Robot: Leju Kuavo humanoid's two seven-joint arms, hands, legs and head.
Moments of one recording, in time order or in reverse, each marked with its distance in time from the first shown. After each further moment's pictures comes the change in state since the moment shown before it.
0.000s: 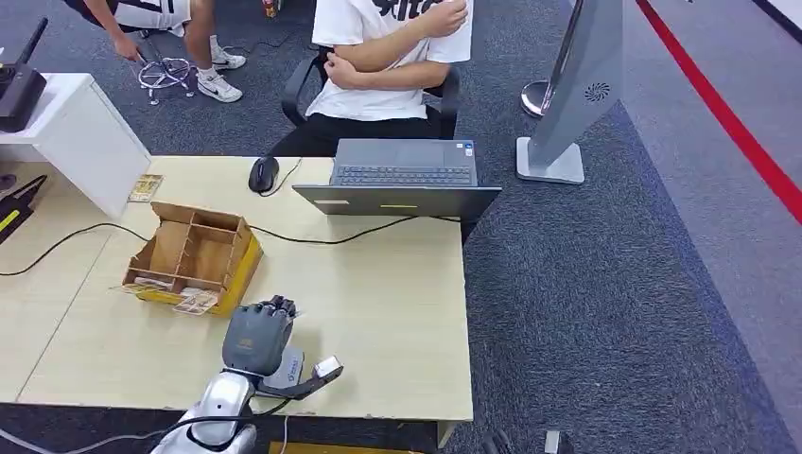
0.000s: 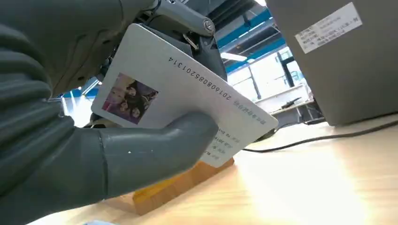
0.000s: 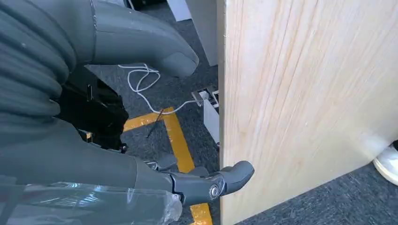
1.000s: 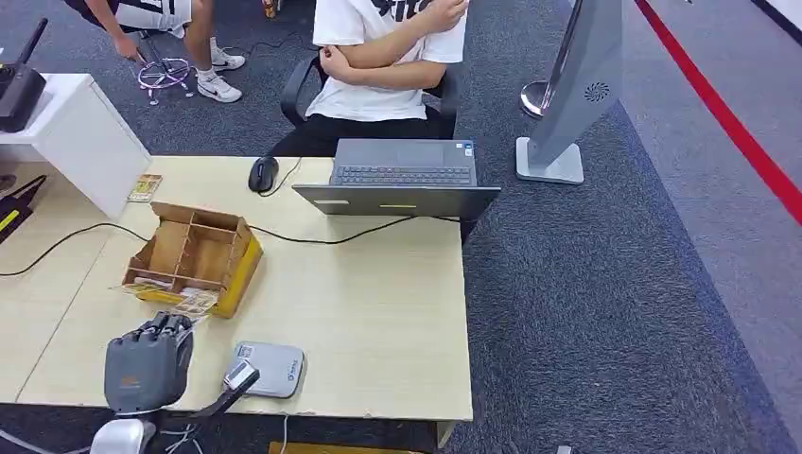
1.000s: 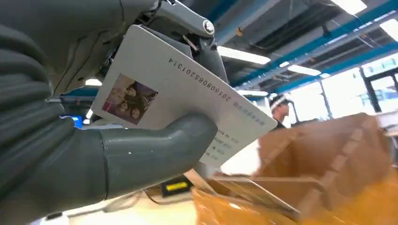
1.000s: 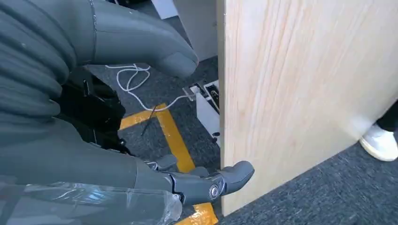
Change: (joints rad) left arm 0.351 -0.044 0.519 -0.503 0.000 0.035 -0.228; right arm 0.030 -0.002 -0.047 -0.002 -0.028 0.008 -0.039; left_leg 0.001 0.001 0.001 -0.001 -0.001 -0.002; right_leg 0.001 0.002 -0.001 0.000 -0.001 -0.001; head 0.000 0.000
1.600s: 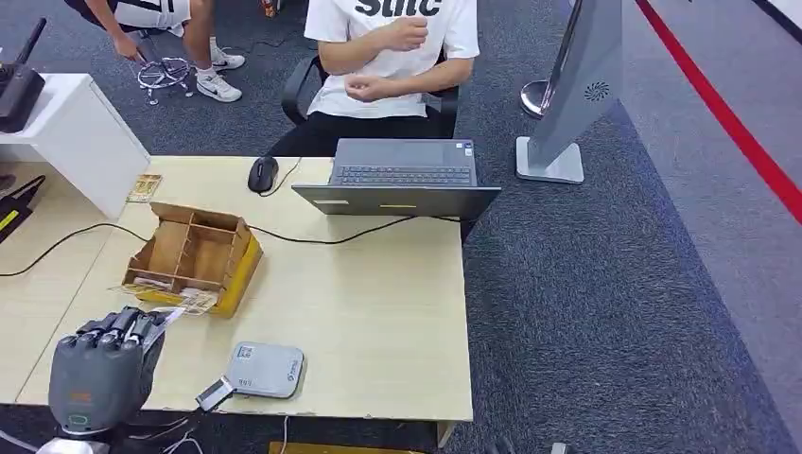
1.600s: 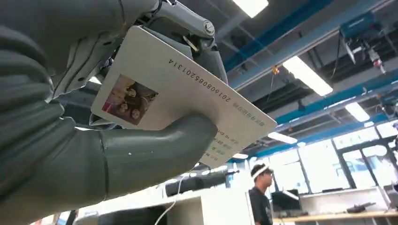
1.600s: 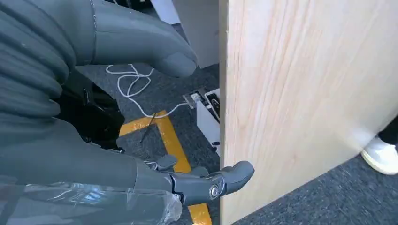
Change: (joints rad) left arm 0.062 -0.058 0.097 -0.259 0.000 0.000 -0.283; right arm -0.003 0.011 0.009 0.002 -0.004 0.014 -0.008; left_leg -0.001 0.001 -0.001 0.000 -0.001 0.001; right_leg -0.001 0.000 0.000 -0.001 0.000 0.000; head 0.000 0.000
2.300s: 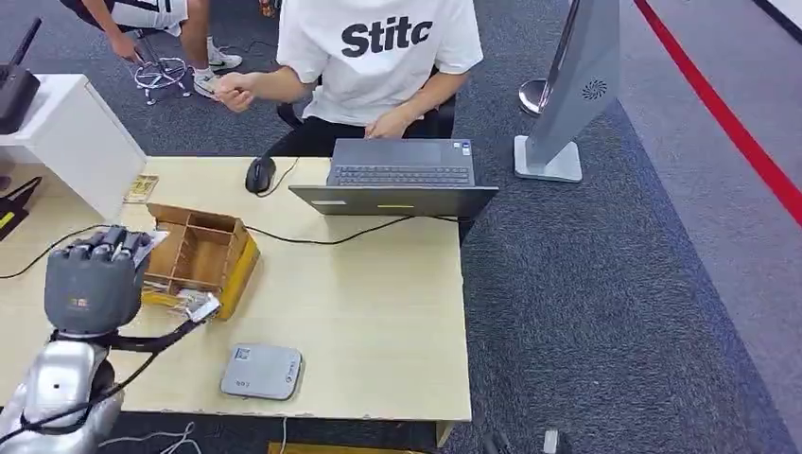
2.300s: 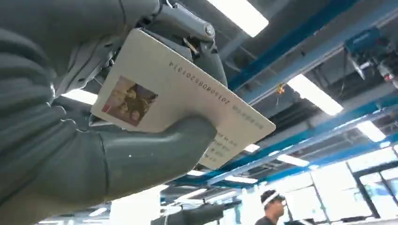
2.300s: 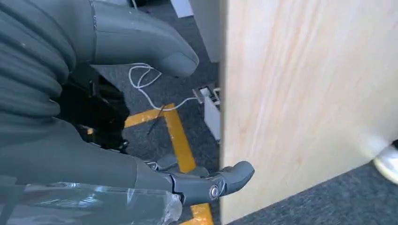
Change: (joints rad) left arm -0.276 0.387 -0.243 0.173 0.000 -0.050 0.389; right arm -0.024 -0.003 0.010 0.004 0.093 -0.022 0.035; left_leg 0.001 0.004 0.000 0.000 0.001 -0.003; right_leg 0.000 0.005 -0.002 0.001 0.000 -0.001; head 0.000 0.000
